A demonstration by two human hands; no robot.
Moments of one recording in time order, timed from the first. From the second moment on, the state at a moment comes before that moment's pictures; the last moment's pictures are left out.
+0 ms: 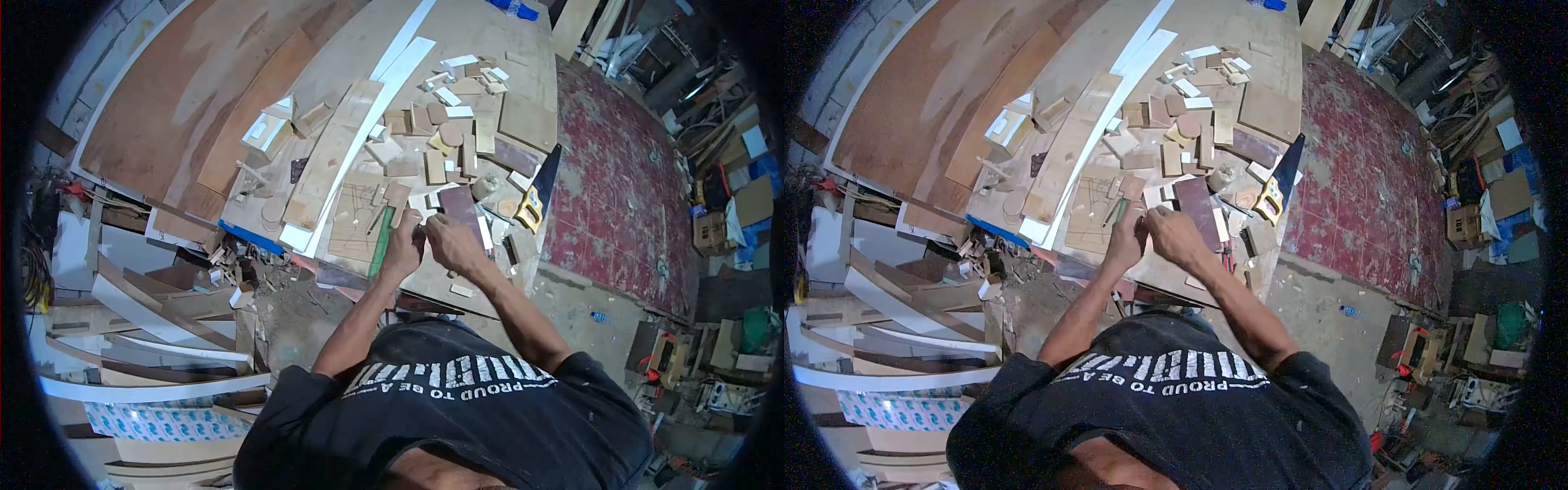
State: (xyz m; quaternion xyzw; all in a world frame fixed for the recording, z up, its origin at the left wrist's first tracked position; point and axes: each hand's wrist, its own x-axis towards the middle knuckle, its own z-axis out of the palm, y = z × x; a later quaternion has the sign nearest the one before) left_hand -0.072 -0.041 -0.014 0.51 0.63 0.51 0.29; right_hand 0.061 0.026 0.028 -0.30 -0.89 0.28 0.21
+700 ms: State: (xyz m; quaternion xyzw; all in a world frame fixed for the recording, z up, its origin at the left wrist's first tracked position) left_hand -0.063 0.031 -0.022 0.61 0.58 0.48 0.24; right_hand 0.089 0.076 0.043 -0.31 -0.89 0.22 0.25
